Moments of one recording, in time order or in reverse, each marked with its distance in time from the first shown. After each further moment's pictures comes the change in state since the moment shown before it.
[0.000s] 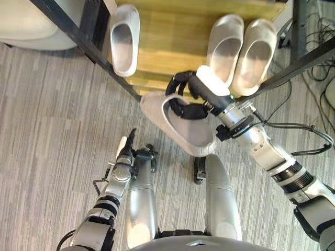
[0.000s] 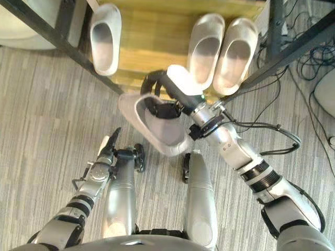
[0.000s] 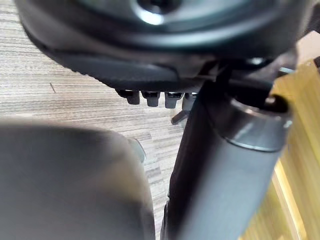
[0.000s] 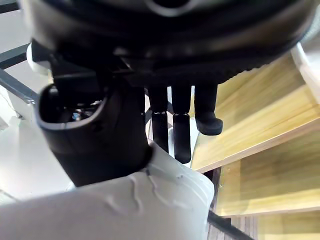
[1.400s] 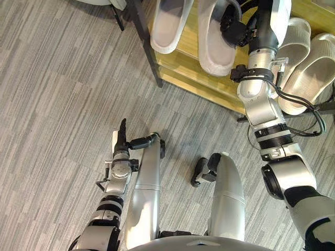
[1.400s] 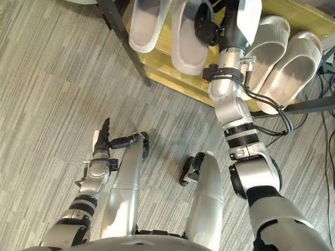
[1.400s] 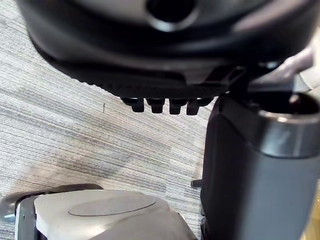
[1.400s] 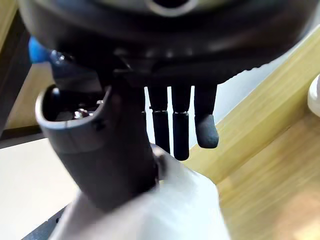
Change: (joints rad) left arm 0.030 -0.099 0.094 -0.085 -0.056 0.010 0.087; right arm -0.367 0.259 -0.322 0.468 -0.124 0.214 -0.384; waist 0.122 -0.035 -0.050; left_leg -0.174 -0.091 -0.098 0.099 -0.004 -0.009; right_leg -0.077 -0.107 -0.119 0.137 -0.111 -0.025
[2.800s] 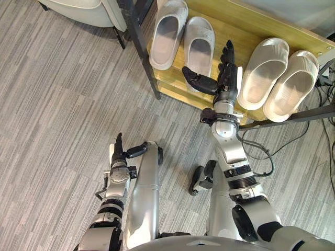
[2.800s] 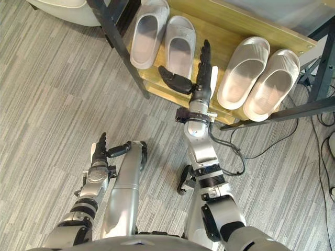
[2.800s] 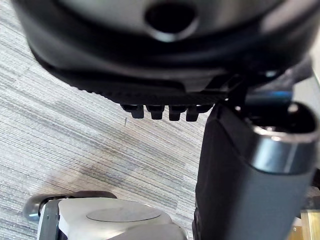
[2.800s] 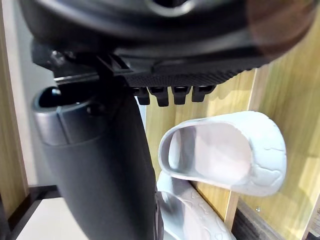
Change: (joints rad) left arm 0.013 -0.031 0.101 0.076 -0.016 0.082 -0.002; right arm 0.423 0.396 -0.063 -0.244 0.415 -0.068 0.068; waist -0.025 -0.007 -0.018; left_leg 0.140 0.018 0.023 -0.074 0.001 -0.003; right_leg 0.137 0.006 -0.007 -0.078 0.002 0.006
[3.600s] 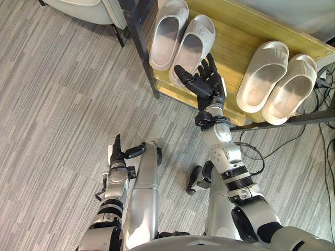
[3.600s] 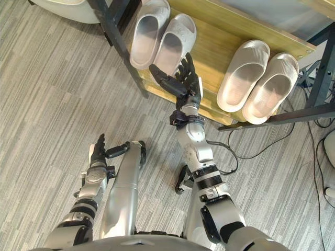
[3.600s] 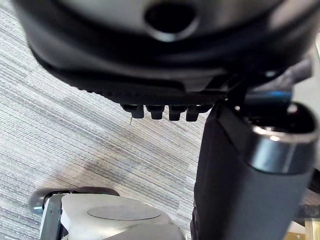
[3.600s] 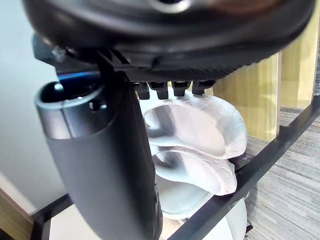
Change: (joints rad) left arm -0.001 -0.004 0.031 0.001 -0.003 -0.001 -0.022; right arm -0.039 -0.024 0.085 0.091 0.541 -0.082 0.203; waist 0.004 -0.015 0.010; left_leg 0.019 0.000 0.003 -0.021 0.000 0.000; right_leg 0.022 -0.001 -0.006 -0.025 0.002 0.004
